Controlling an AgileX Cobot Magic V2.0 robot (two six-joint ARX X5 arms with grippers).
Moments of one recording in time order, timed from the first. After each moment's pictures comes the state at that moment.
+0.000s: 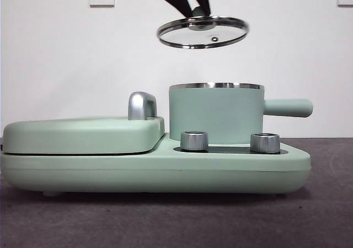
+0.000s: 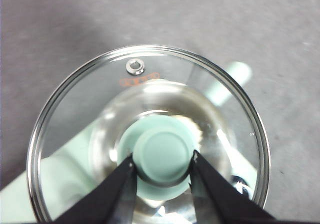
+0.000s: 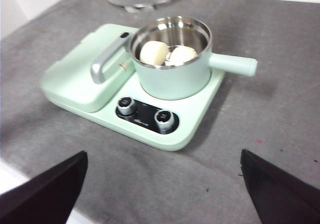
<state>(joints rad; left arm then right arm) -0.67 2.23 2.76 -1.41 0.16 0.01 0.50 0.26 1.00 -1.15 -0.09 0.18</state>
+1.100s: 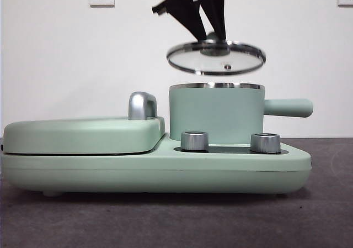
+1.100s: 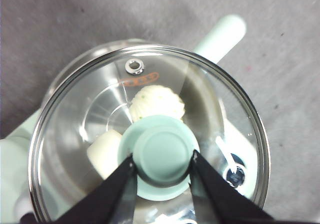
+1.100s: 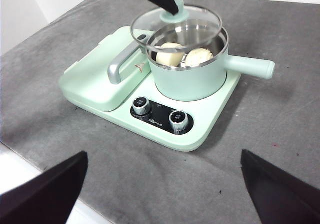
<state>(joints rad) -0.73 2.27 2.65 -1.41 0.14 0.00 0.50 0.25 0.99 -1.15 -0.14 0.18</state>
